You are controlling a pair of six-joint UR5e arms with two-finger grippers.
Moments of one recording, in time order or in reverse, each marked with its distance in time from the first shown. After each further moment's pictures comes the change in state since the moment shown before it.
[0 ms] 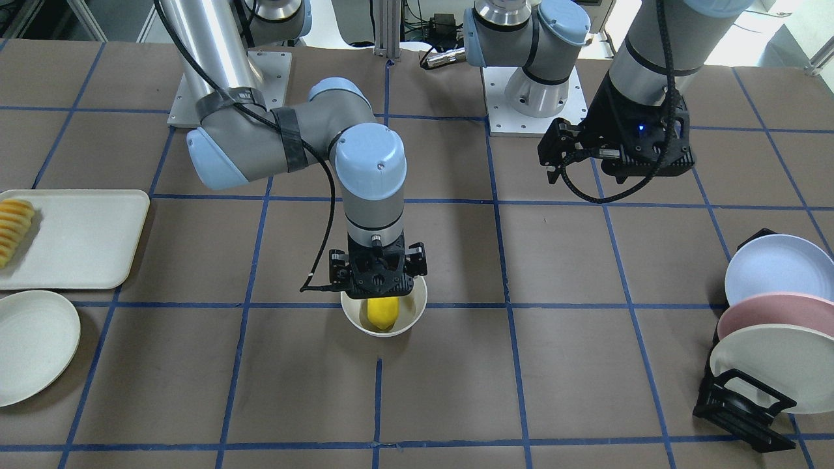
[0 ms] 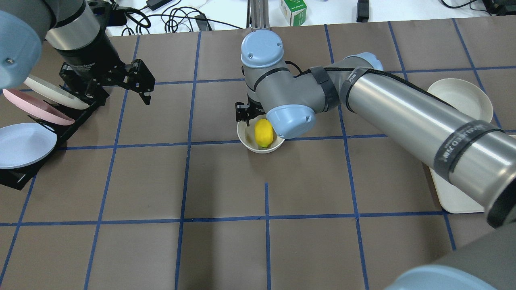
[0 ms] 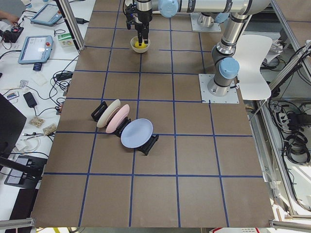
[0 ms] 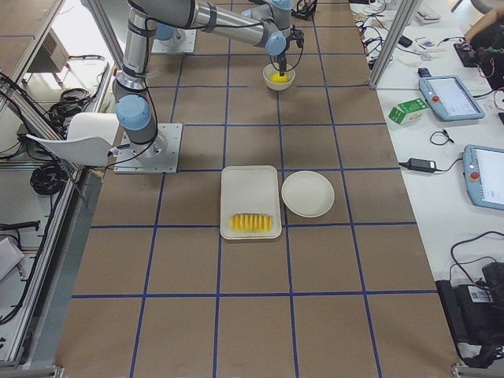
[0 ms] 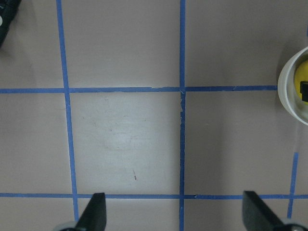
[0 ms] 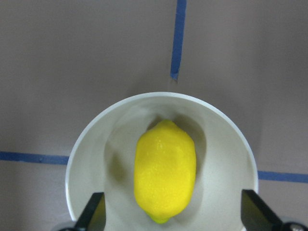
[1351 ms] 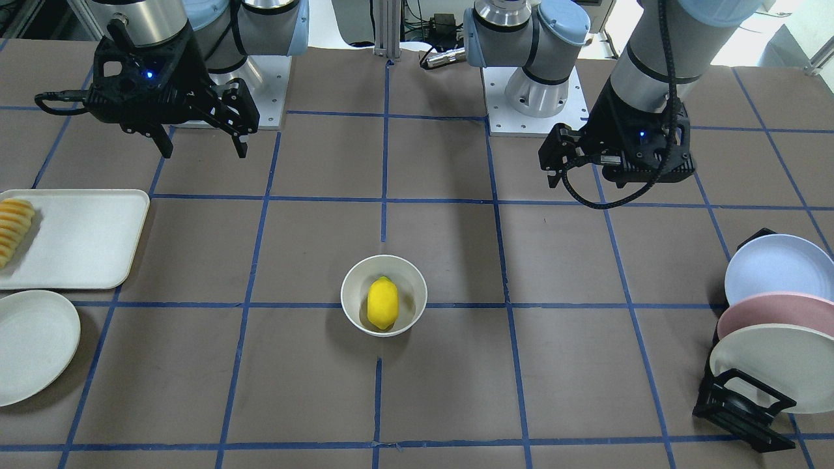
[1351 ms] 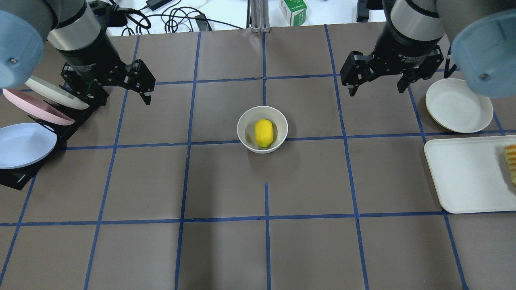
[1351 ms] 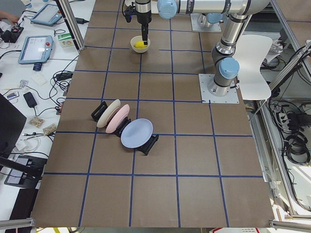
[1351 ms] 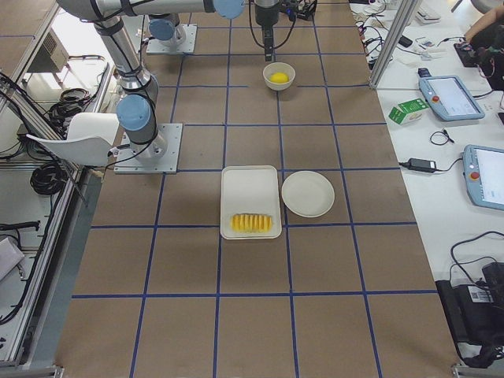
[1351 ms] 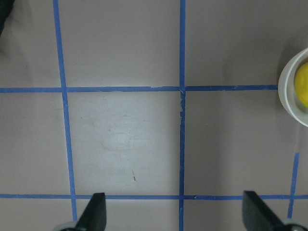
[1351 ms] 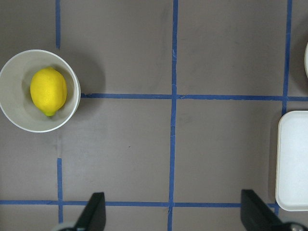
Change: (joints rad) left arm 0.006 -0.011 -0.002 0.008 -0.004 0.006; right arm -0.339 -0.486 0.004 0.506 0.011 -0.286
